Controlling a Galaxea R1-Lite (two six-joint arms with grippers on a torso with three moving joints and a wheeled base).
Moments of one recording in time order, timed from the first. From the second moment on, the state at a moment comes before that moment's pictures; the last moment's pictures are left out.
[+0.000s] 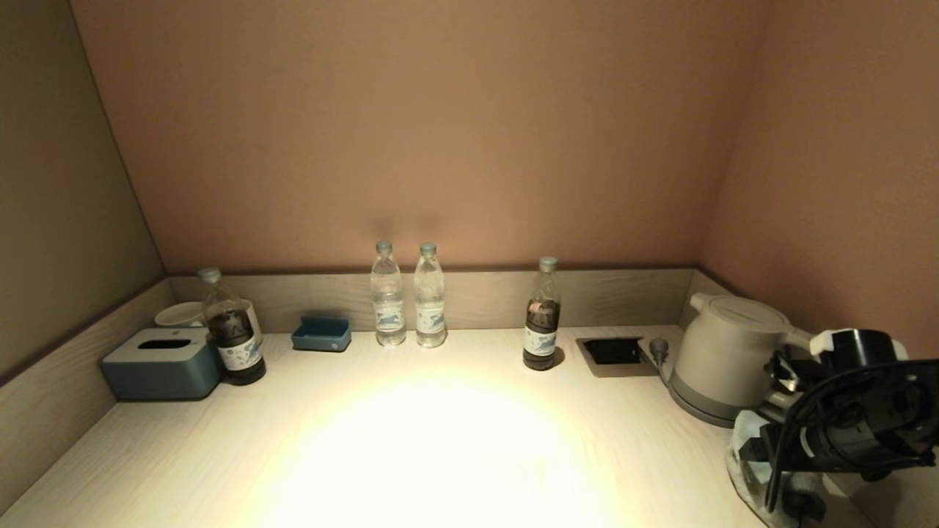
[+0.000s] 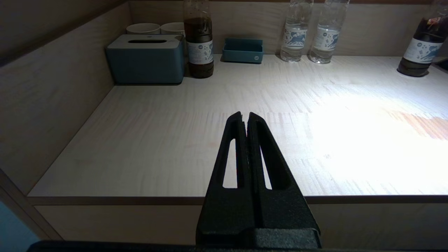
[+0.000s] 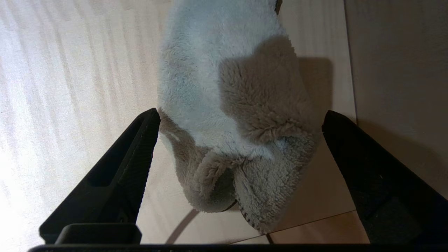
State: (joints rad) left arm -0.02 0.00 0.00 0.01 0.00 -0.04; right arm -0.32 1.86 -0.74 -0.10 -0.02 -0.18
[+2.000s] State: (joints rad) left arm -0.02 0.00 0.00 0.01 0.00 -0.04; right arm -0.12 1.45 -0.66 -0.12 0.16 -0.16
